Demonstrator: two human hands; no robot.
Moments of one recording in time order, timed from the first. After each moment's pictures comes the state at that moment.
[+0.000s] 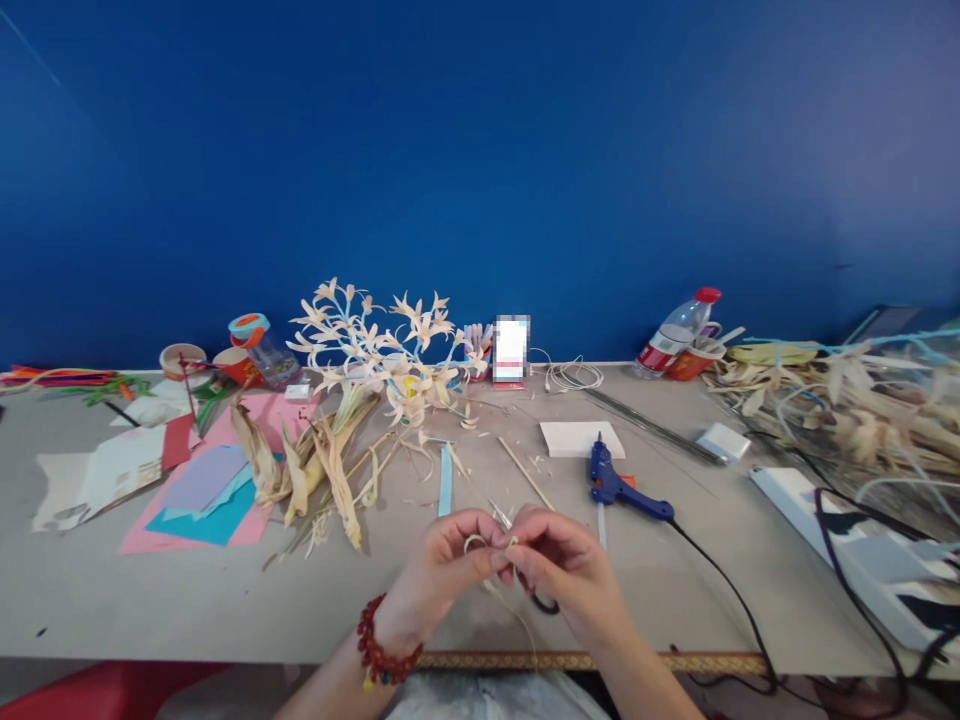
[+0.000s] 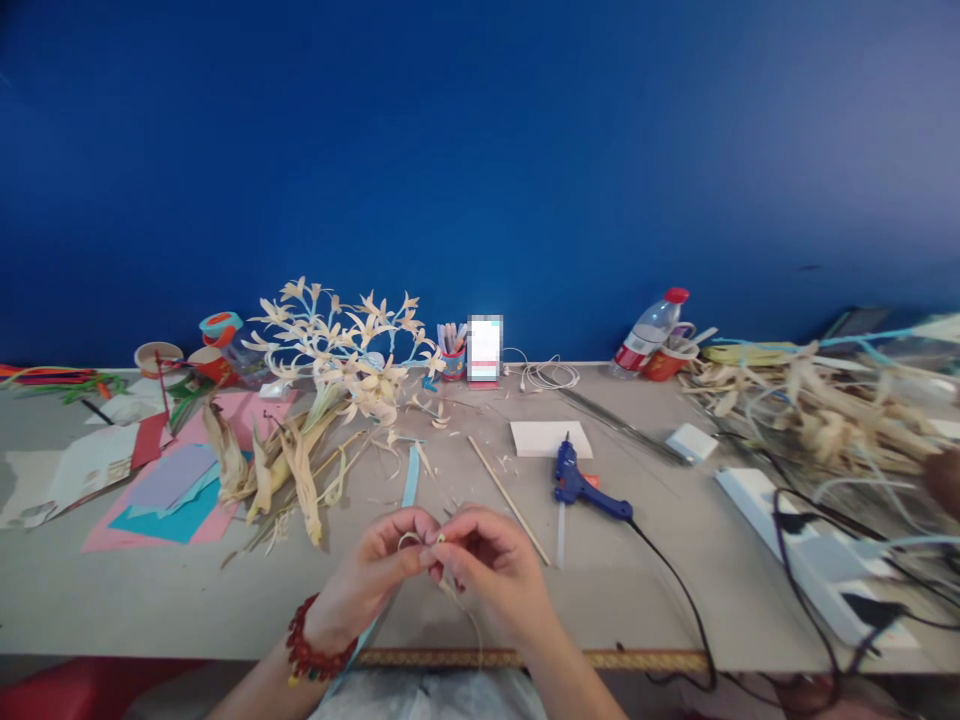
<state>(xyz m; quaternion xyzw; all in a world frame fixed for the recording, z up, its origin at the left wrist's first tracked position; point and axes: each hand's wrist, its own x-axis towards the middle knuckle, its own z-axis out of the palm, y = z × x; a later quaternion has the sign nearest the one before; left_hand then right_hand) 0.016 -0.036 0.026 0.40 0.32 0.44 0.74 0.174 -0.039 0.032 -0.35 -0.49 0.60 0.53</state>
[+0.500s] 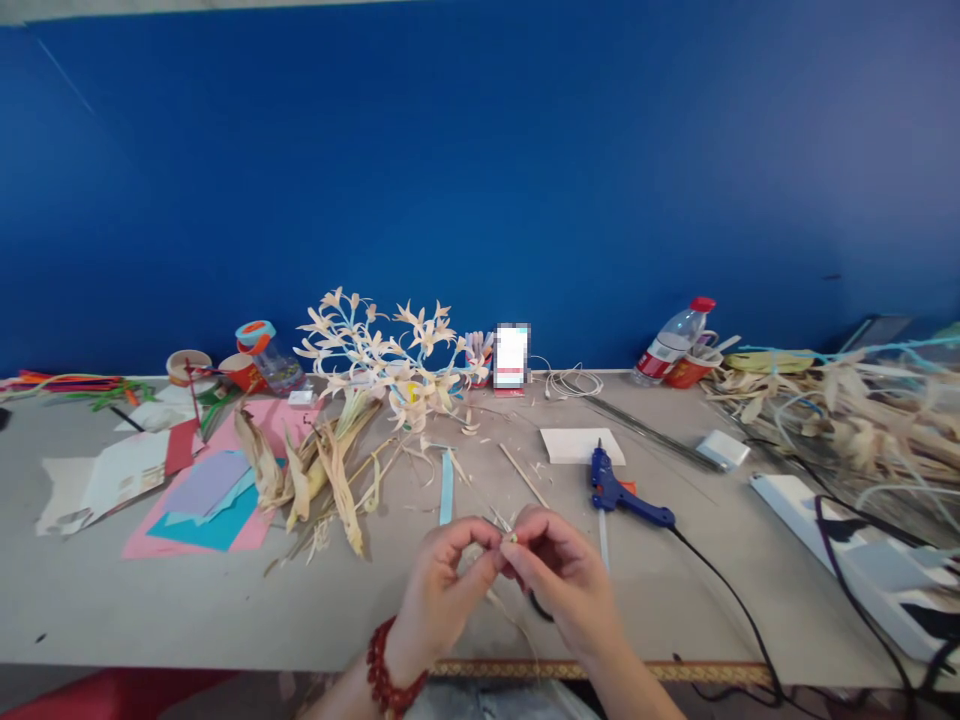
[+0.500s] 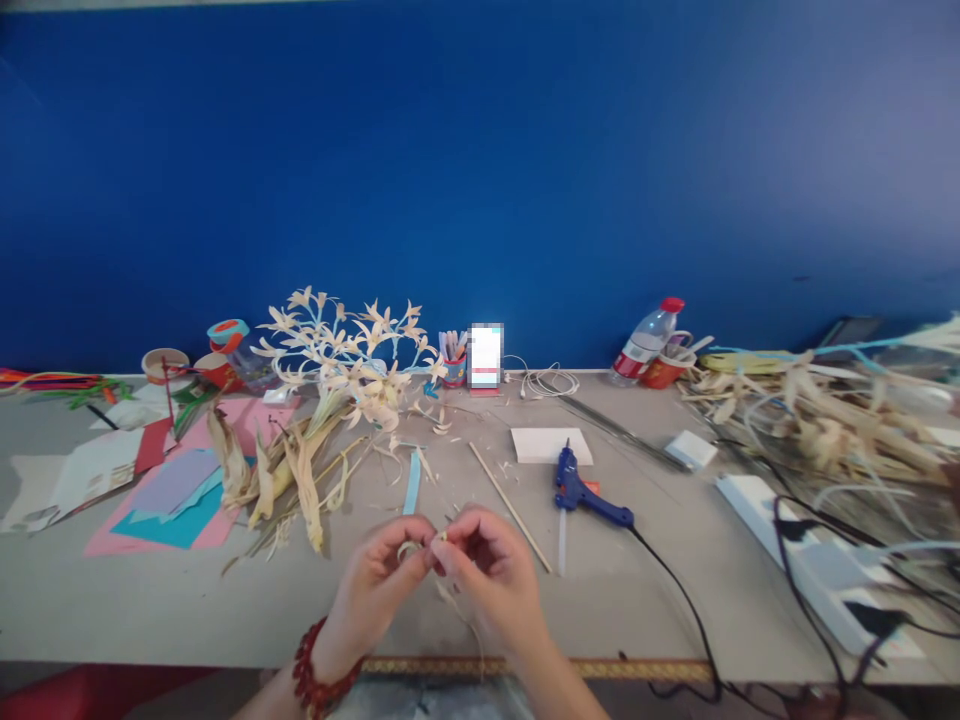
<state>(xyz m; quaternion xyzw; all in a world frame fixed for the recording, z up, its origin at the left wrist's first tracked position) 0.019 -0.046 0.028 0.55 0.39 0.49 0.55 0.163 -0.044 0.030 -0.38 -0.47 0.56 0.56</state>
